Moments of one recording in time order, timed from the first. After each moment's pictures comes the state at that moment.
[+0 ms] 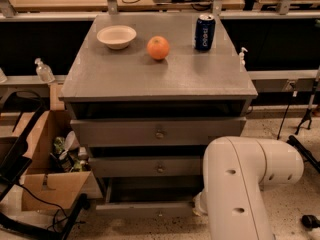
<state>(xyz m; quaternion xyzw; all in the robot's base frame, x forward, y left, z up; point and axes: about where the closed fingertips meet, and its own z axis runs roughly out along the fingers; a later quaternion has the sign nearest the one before) 0.520 -0.186 0.182 -0.67 0.73 0.02 0.12</state>
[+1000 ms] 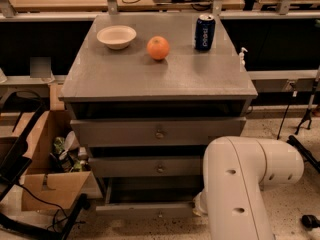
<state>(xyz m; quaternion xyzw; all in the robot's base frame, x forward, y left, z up) 0.520 -0.186 0.183 -0.67 0.73 0.02 0.12</state>
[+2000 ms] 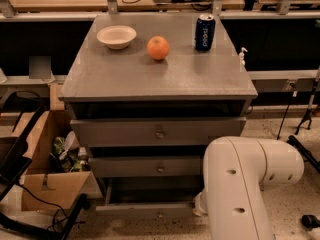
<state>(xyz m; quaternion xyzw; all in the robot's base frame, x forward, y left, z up) 0.521 -0.186 0.184 -0.67 0.73 0.02 0.12</state>
